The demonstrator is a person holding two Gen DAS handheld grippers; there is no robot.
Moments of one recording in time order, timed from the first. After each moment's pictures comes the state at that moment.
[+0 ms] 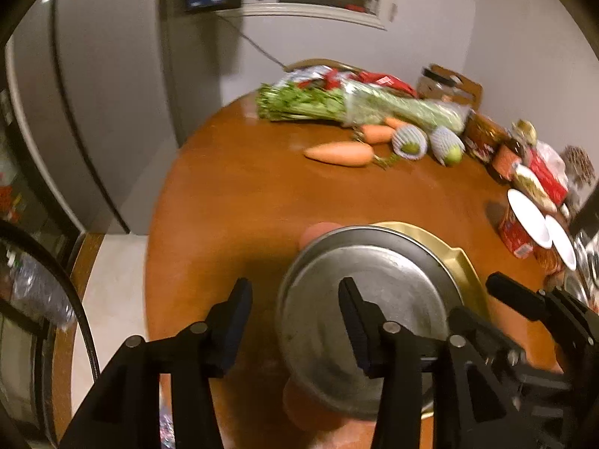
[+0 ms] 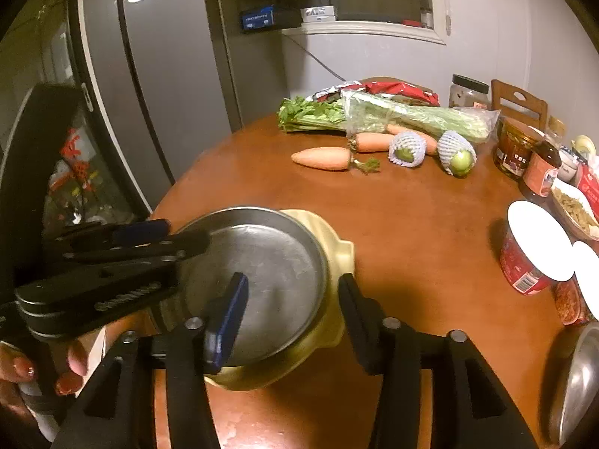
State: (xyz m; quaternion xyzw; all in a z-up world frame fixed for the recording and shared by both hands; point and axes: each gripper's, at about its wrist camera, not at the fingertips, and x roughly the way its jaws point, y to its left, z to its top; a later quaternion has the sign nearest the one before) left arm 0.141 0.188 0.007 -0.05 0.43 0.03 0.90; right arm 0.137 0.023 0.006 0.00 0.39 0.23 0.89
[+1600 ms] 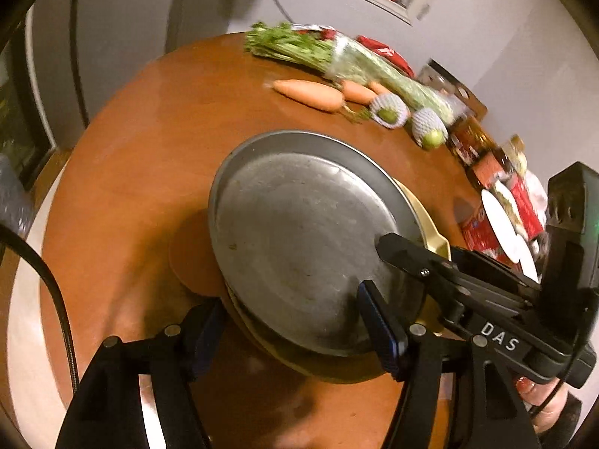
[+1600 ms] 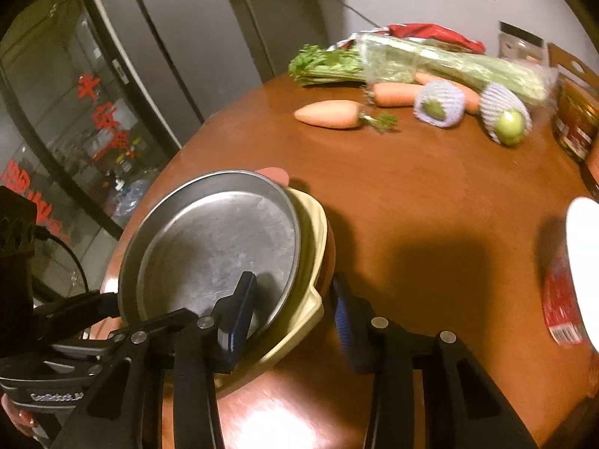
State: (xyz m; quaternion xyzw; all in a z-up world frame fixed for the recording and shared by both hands) left arm 0.143 0.133 -0.038 -0.18 0.48 -0.01 0.86; right arm 0.212 -0.017 -0.038 0.02 0.46 0.34 0.82
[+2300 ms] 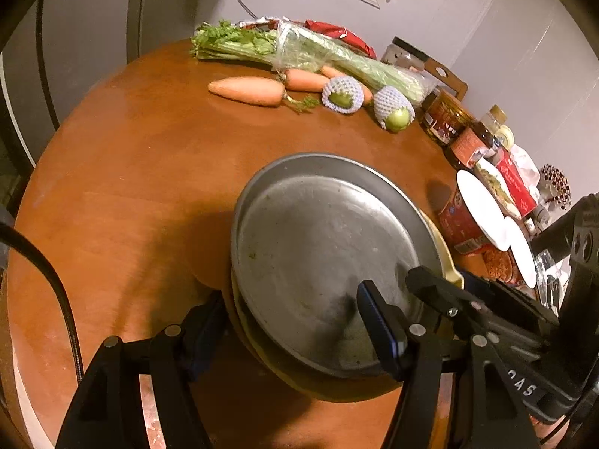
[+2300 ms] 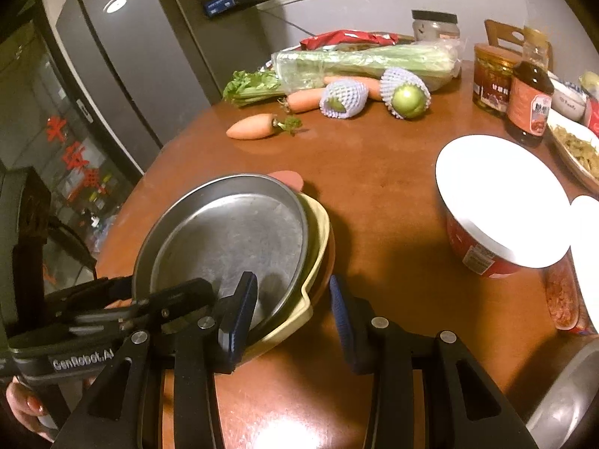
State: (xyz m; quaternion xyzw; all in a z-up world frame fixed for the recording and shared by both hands) left arm 0.166 0.087 -0.033 -0.15 0.48 -0.03 0.86; right arm 0.190 -0.090 -0.033 0.06 0.45 0.27 0.85
